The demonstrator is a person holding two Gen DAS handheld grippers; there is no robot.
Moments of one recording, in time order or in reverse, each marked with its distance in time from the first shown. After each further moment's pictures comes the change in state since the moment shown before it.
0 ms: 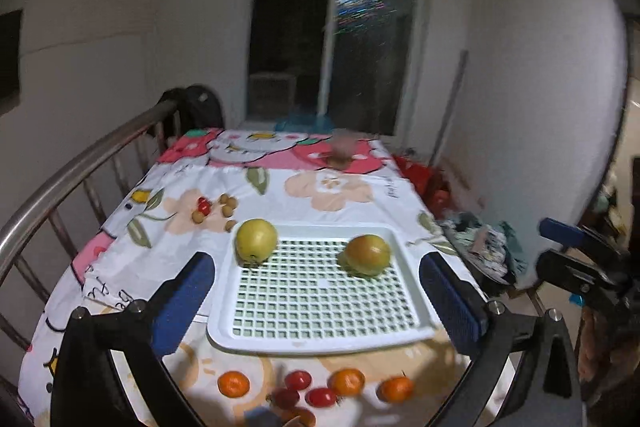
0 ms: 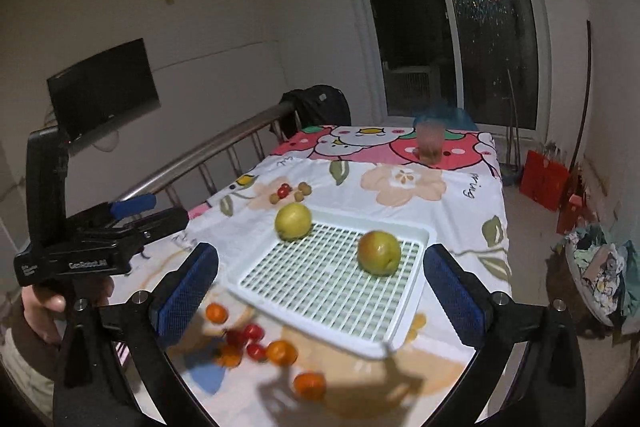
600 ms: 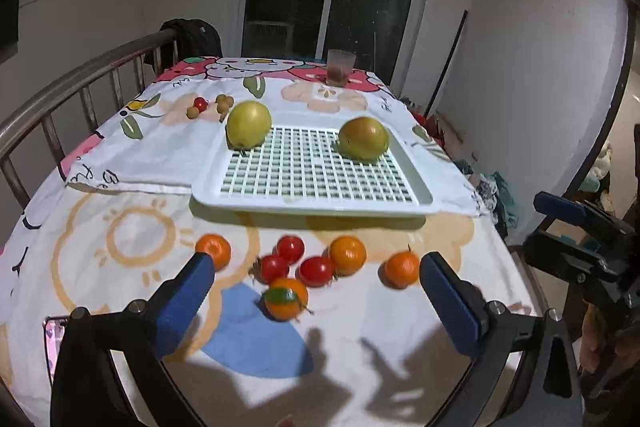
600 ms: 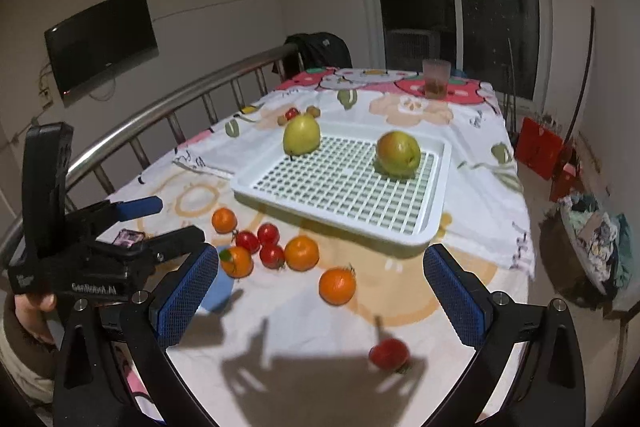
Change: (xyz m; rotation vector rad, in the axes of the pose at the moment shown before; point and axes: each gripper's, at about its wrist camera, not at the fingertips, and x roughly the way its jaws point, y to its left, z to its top) left arm 0.010 0.000 -0.121 -0.055 0.184 -0.009; right arm 0.007 0.037 -0.106 -0.027 0.150 -0.042
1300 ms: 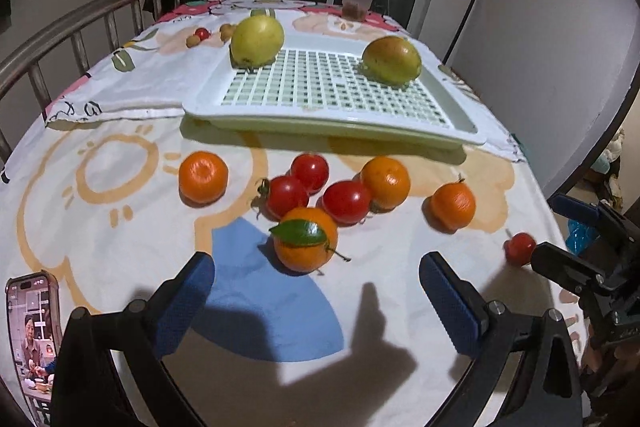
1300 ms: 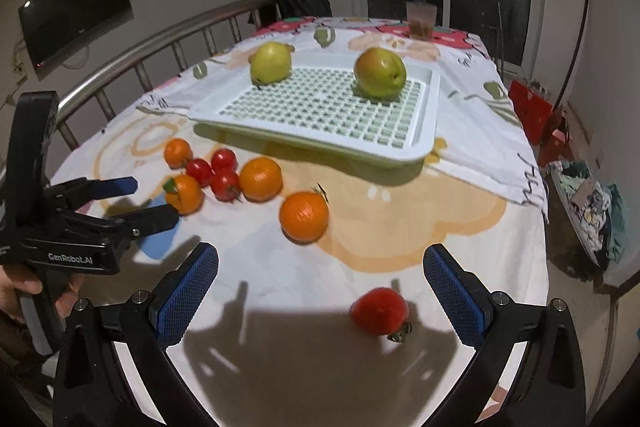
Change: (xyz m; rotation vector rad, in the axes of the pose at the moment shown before) left arm 0.053 0.015 -0.045 -0.026 0.180 0.029; right arm 0.055 -0.019 -0.056 0.008 0.145 -0.074
